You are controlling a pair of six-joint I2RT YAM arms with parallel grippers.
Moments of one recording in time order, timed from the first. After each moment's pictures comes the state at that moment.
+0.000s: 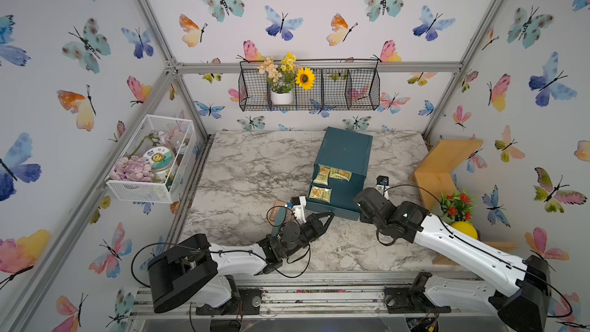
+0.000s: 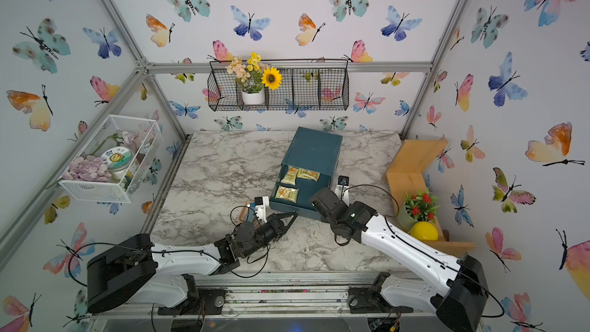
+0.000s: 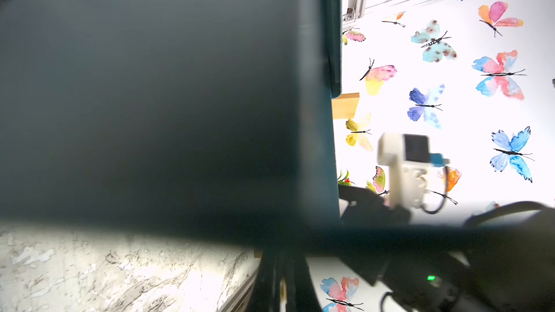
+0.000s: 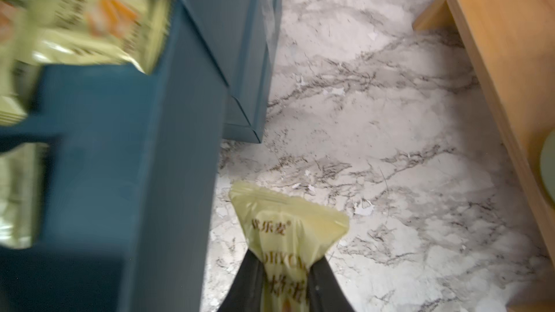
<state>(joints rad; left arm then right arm) -1.09 1.37 0.40 0.90 -0.15 -1.34 0.86 1.16 0.92 -0.88 0.58 0.88</state>
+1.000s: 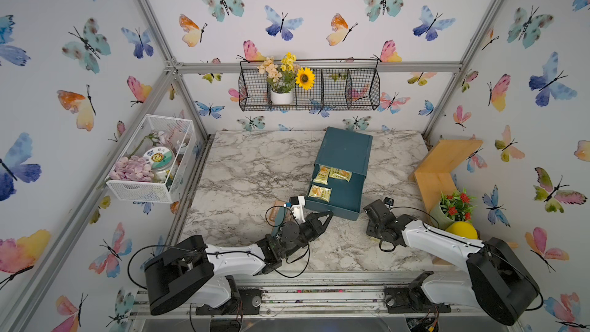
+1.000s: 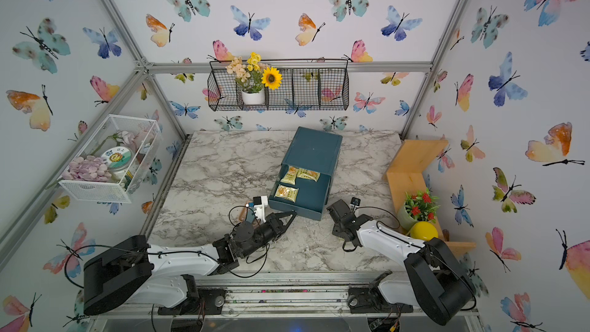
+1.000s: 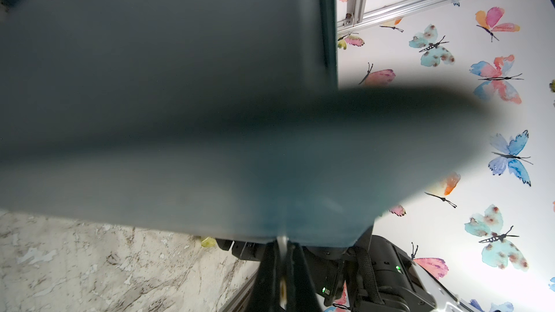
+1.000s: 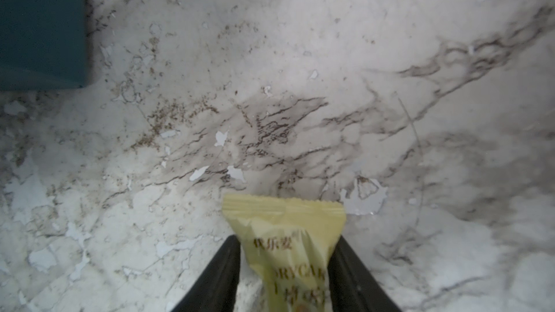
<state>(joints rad) -1.09 1.35 0.40 0.88 -0.16 -1.34 0.60 1.28 0.56 -0.50 0.35 0.83</state>
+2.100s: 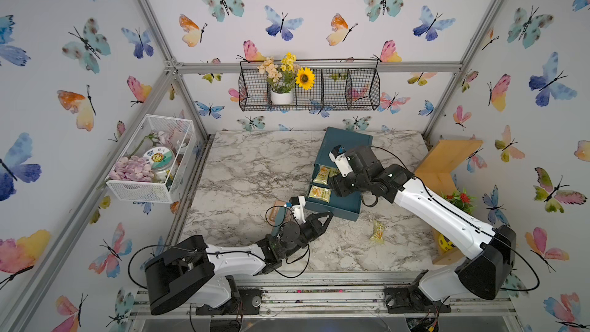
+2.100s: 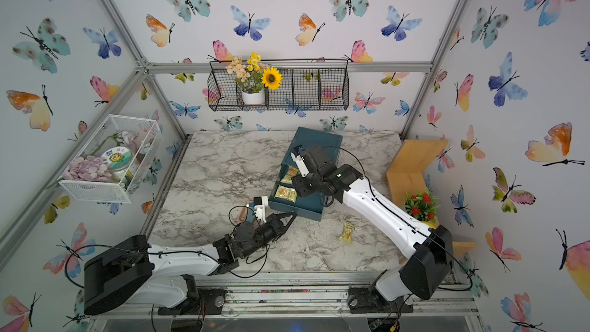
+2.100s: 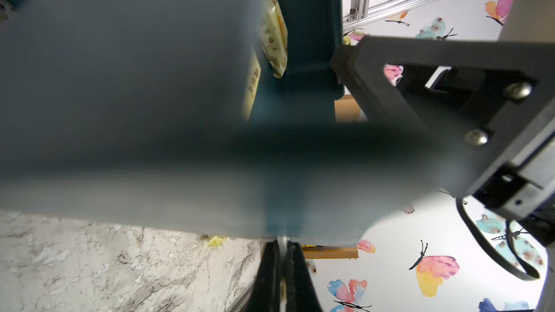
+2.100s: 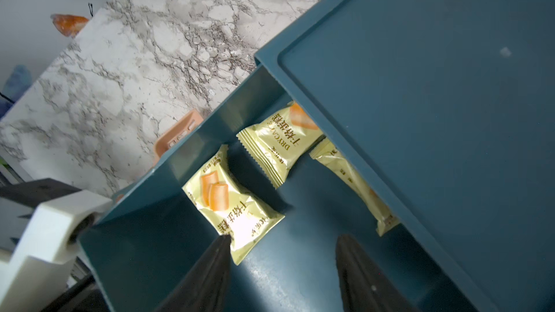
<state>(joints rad) -1.09 1.35 0.40 0.86 -0.16 -1.31 0.74 1.48 1.40 -0.75 0.02 0.08</state>
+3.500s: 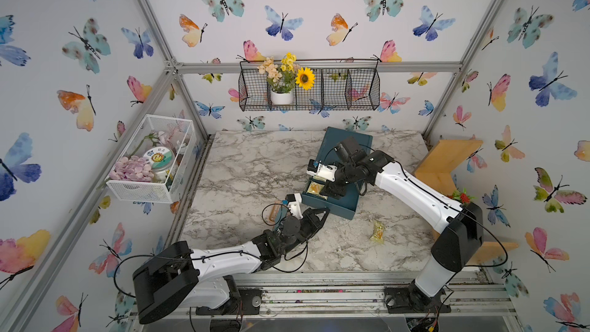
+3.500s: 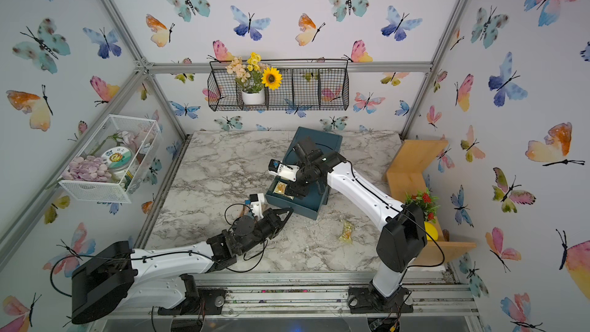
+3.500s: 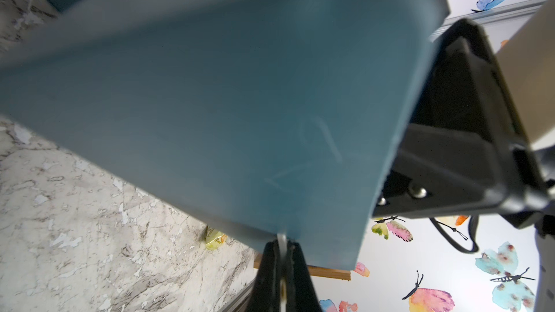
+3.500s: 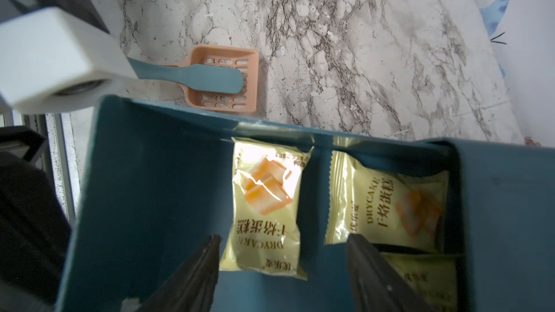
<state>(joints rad) -1.05 1.26 0.46 0.64 -0.19 -1.42 0.70 1.72 1.61 -0.89 -0.25 -0.65</state>
